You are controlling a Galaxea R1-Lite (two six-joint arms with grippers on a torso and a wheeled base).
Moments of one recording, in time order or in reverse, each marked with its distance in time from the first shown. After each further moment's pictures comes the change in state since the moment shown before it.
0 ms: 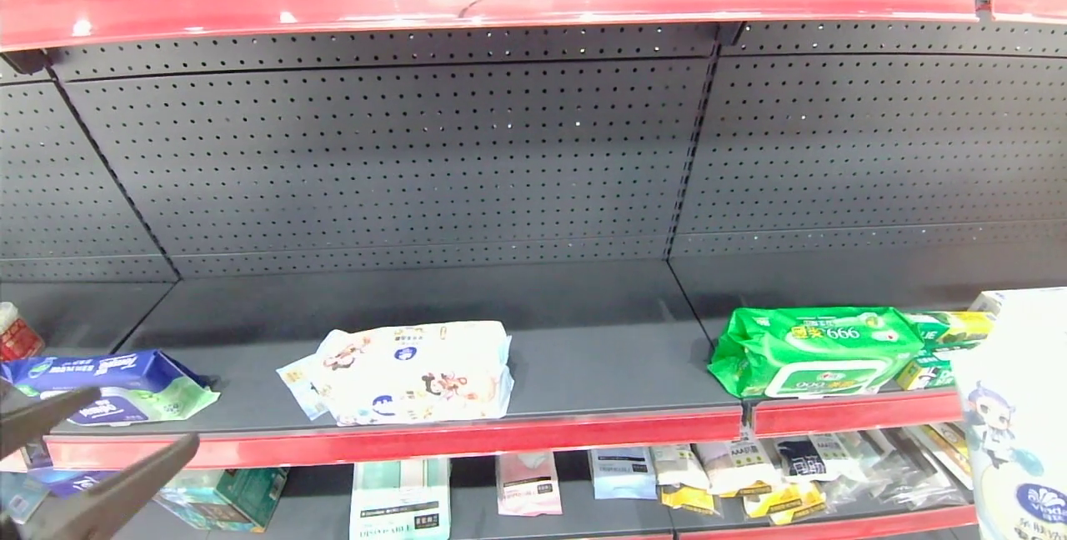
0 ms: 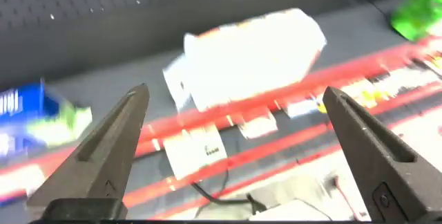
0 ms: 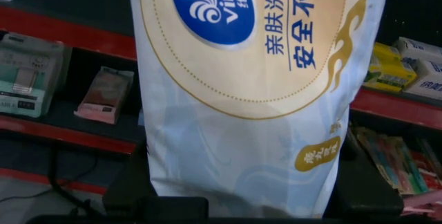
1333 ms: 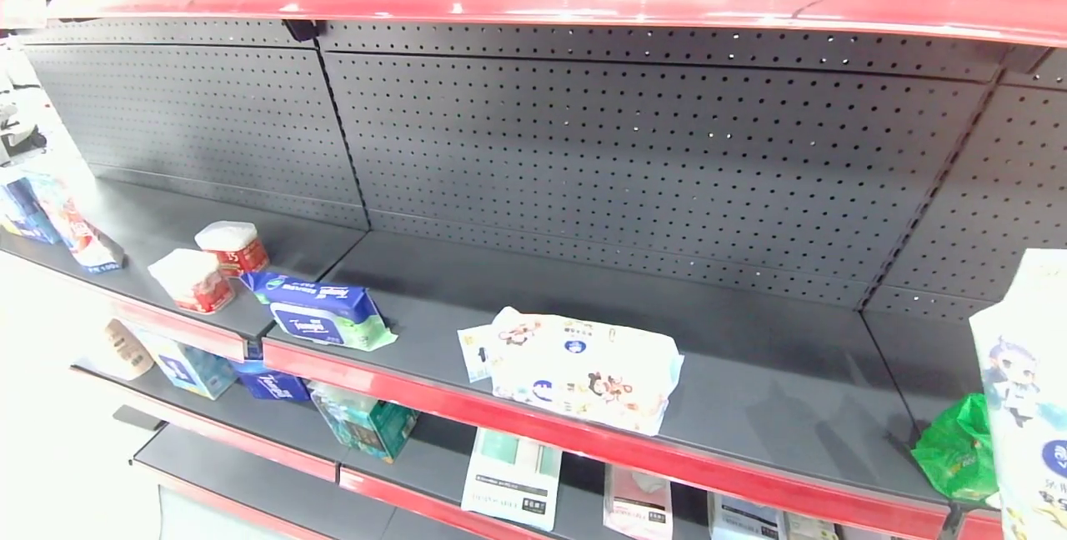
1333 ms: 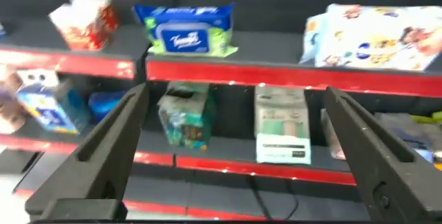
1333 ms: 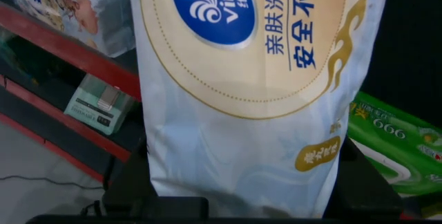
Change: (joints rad) left arm -0.014 -0.641 0.259 0.134 0.203 -0.001; right arm 0.000 0.141 -0.119 -0.001 0.010 0.020
